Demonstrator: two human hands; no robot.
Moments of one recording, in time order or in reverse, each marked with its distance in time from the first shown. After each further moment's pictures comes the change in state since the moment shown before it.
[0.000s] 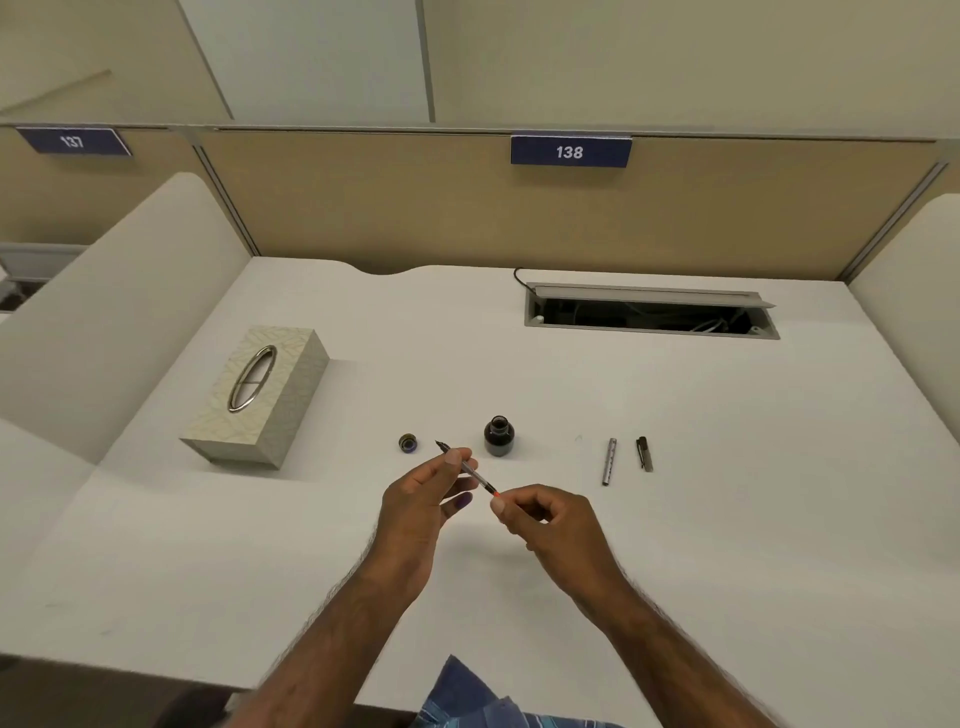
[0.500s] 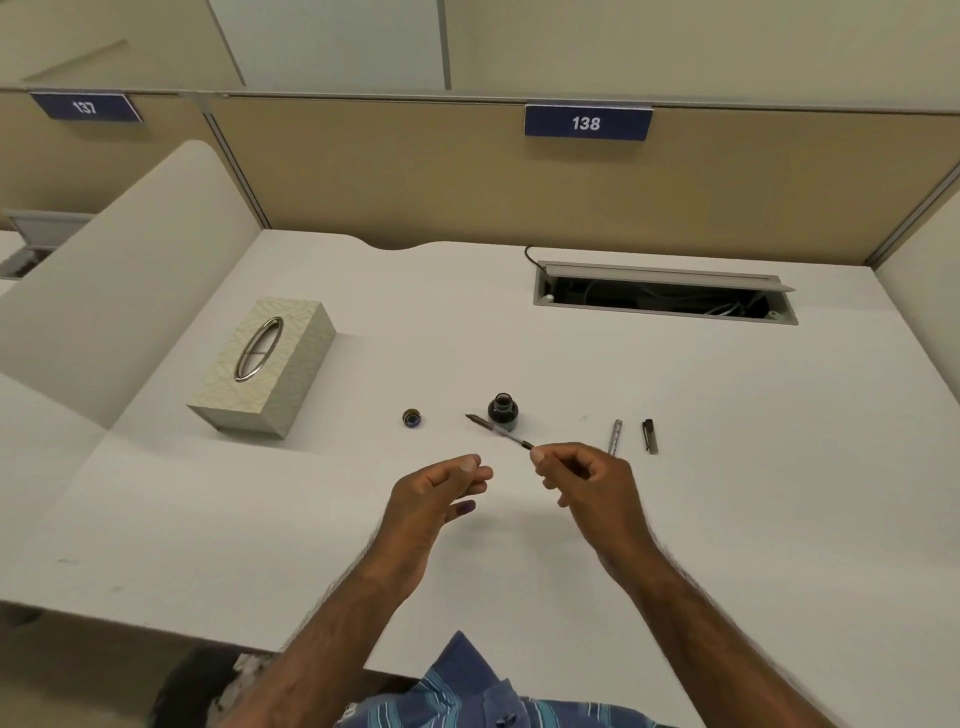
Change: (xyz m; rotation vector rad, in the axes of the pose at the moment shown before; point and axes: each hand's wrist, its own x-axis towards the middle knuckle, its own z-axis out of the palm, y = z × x) left_hand -0.018 -0.022 -0.009 0.168 -0.082 -0.005; right_hand 0.012 0.001 -0.032 0.098 0.126 -0.030
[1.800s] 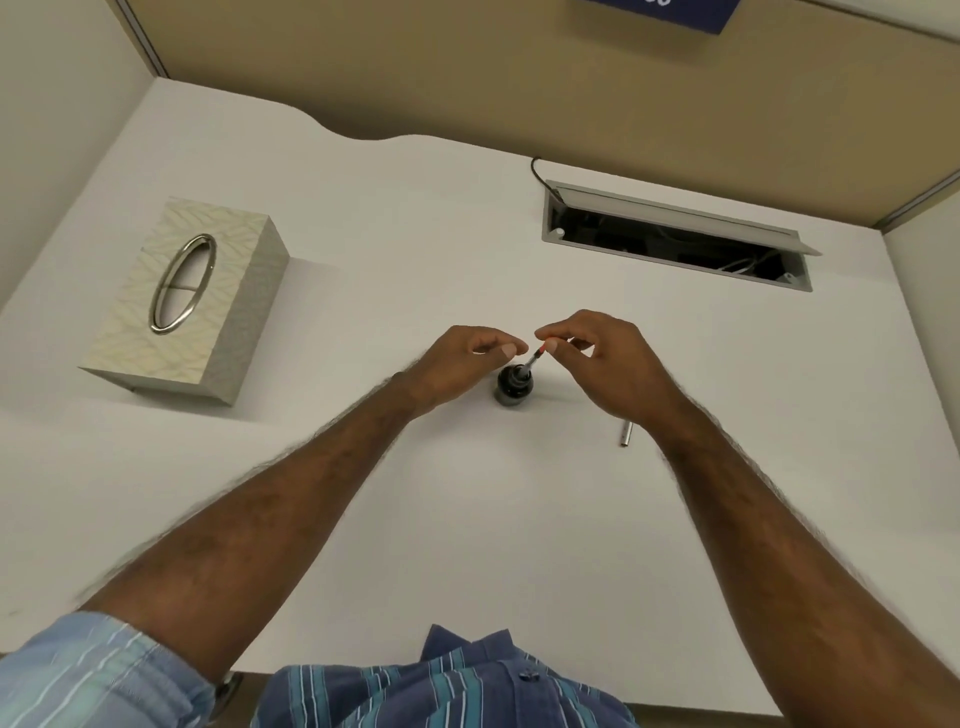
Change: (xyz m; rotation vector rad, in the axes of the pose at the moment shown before) left_hand 0.207 0.035 -0.010 0.463 -0.463 0.192; right_hand 0.145 -0.055 0.025 -0.741 -0.185 -0.225
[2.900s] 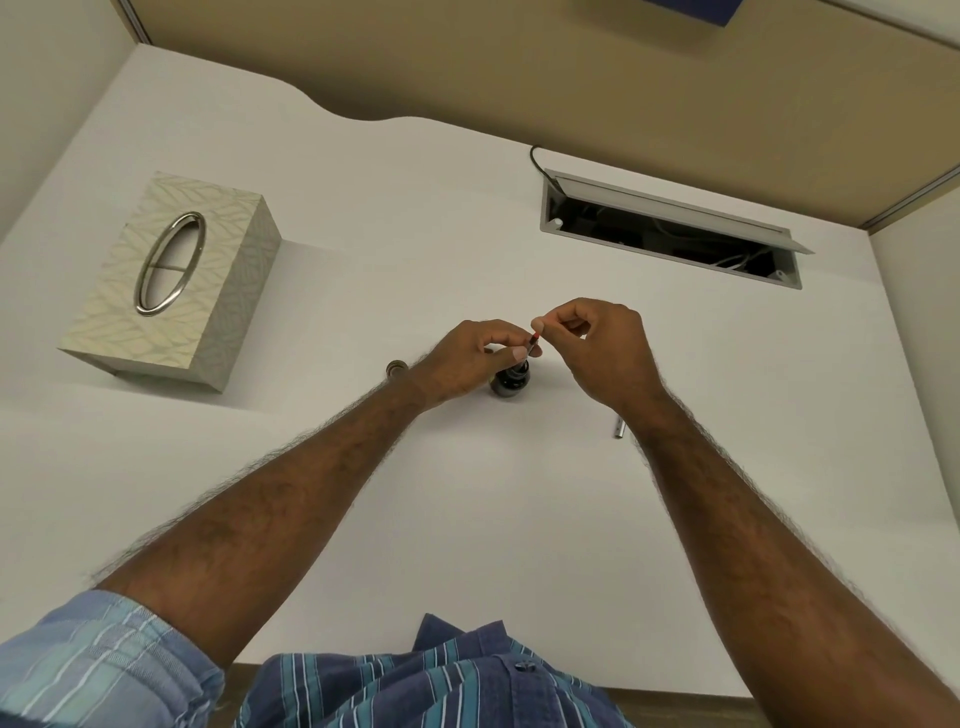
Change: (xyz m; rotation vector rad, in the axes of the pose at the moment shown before) left_hand 0.010 -0.017 0.012 -0.035 -0.042 0.123; right_hand 0.011 -0.003 0.018 0.024 0.183 0.108
